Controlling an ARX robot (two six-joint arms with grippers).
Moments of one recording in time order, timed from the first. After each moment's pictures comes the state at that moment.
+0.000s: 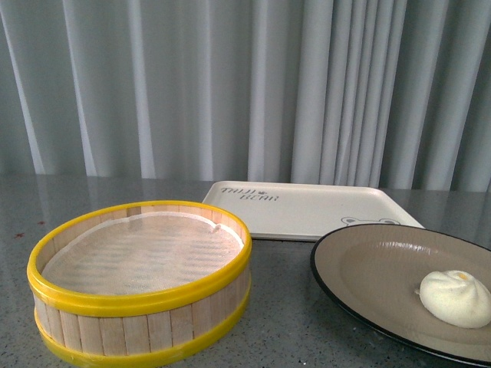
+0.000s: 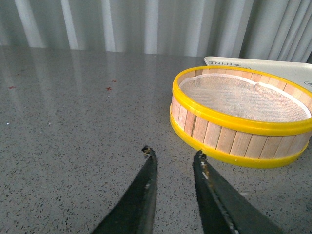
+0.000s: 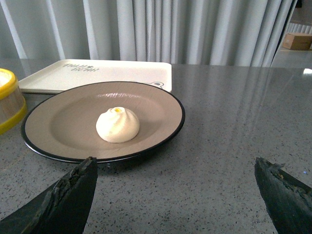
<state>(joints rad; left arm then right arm) 0.00 0.00 0.03 0.00 0.00 0.00 0.00 0.00 0.01 0.00 0.00 -0.01</state>
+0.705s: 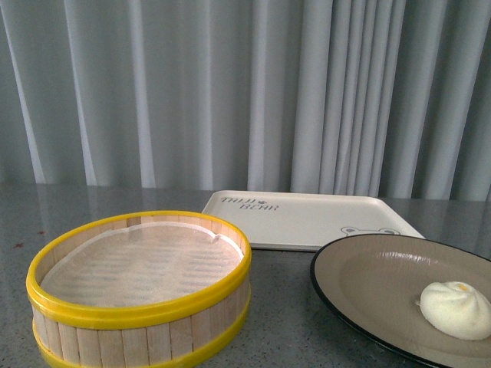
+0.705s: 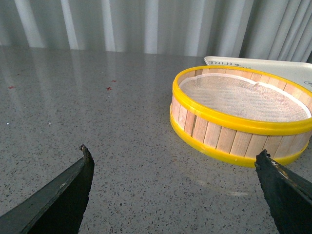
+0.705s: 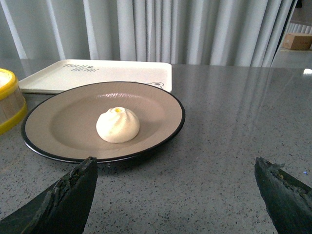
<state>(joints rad) 0.00 0.00 0.03 0.00 0.00 0.00 0.00 0.00 0.01 0.00 0.00 -0.01</state>
